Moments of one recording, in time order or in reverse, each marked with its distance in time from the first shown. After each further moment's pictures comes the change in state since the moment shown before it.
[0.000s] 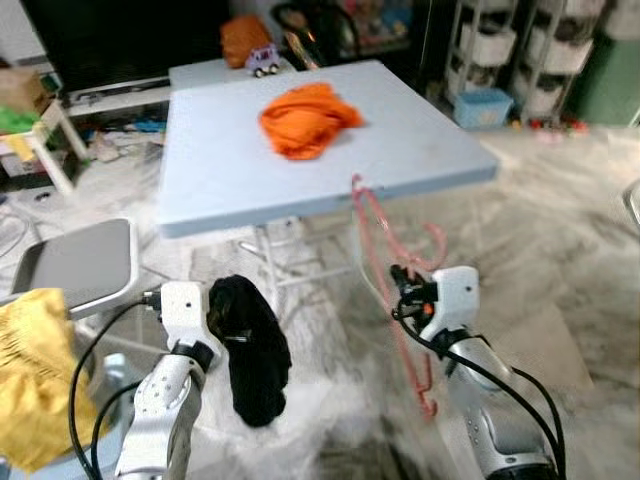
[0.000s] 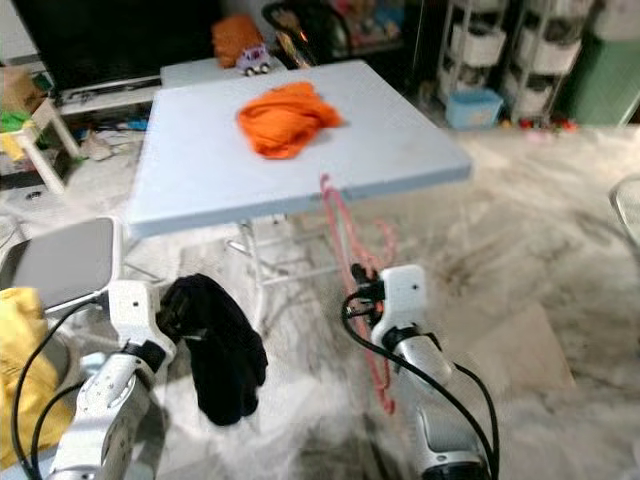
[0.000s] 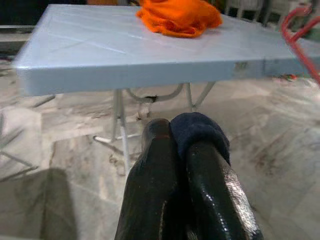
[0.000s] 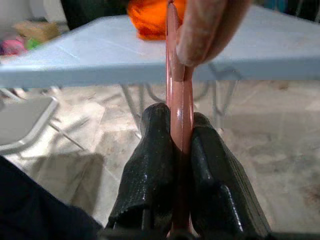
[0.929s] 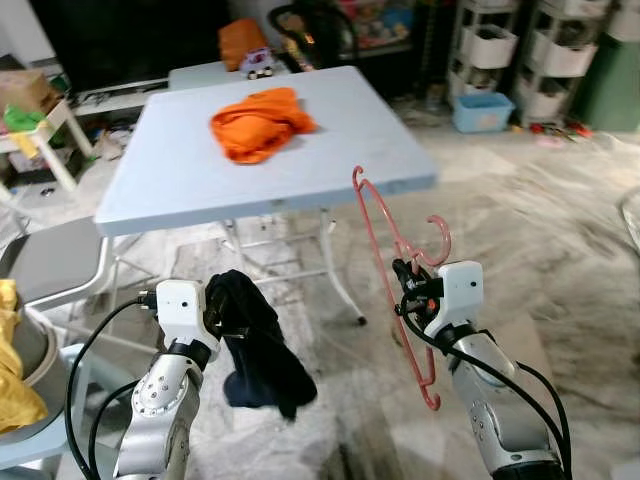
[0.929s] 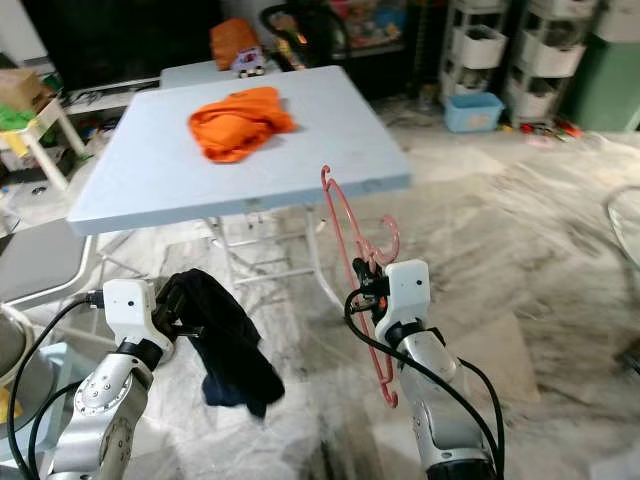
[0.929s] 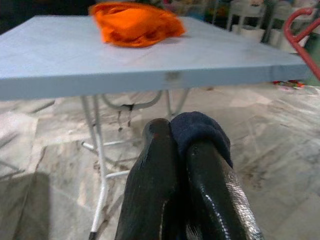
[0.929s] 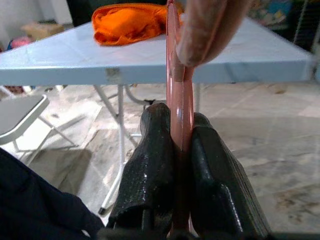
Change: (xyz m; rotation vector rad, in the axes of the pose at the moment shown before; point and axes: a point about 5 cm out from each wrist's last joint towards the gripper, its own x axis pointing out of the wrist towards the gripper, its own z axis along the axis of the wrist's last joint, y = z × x) left arm -0.001 -0.002 0.002 -0.004 -0.018 0.004; right arm -0.004 -0.004 0.000 -0.010 0.009 0.006
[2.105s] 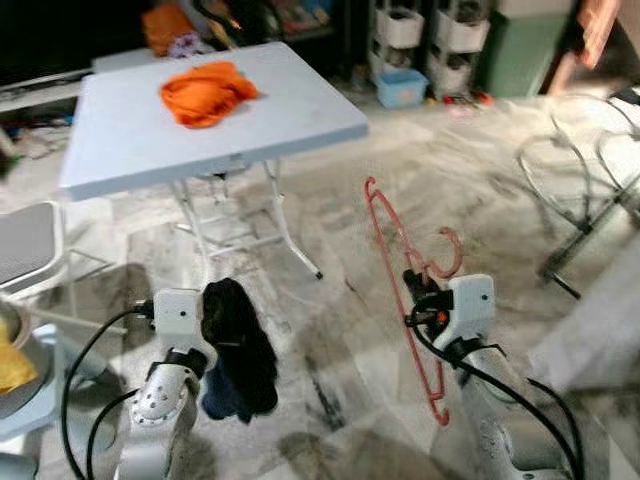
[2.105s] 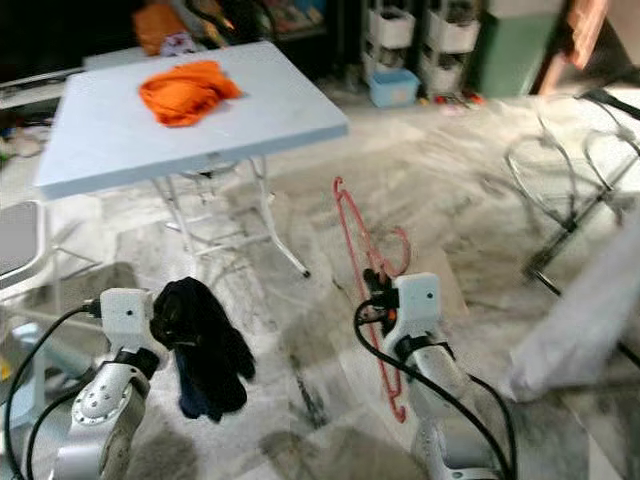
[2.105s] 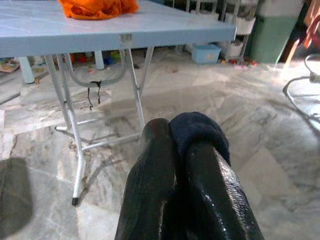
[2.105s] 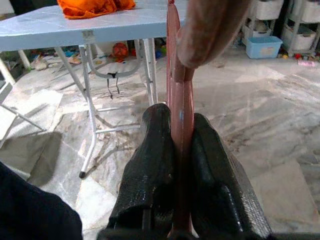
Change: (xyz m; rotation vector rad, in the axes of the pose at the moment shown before) left arm -0.005 -0.002 -0.005 0.030 -0.007 0.005; right arm -0.016 -0.012 -0.005 -0.005 0.020 -0.058
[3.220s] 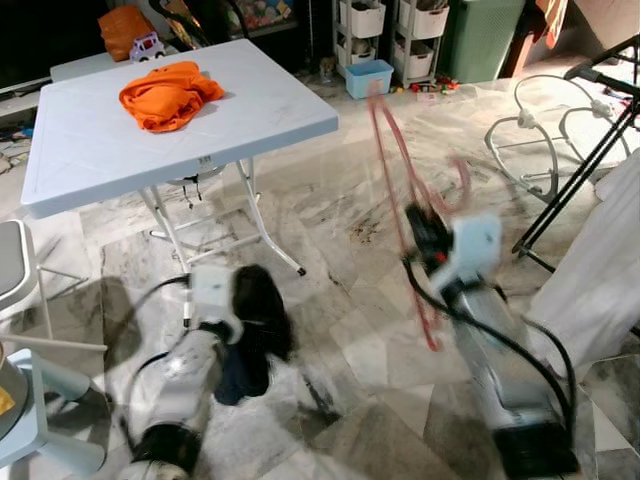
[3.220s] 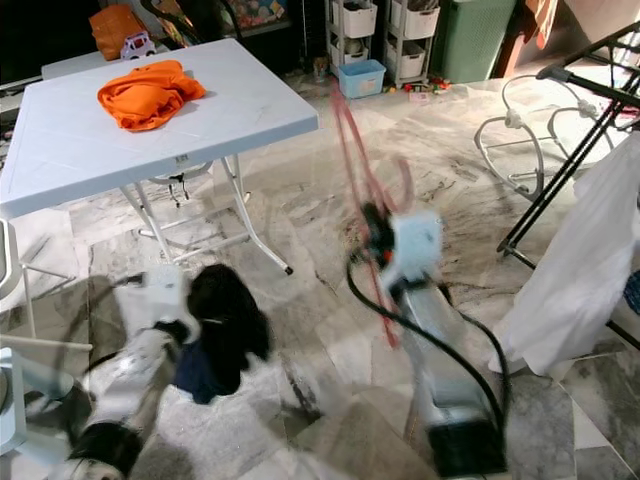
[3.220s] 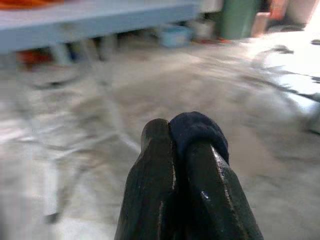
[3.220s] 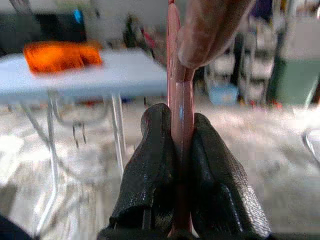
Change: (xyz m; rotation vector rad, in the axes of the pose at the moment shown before) left arm 0.042 0.005 -0.014 0.062 0.034 0.017; right arm 0.027 -0.004 0.042 -0.078 -0.168 -0.024
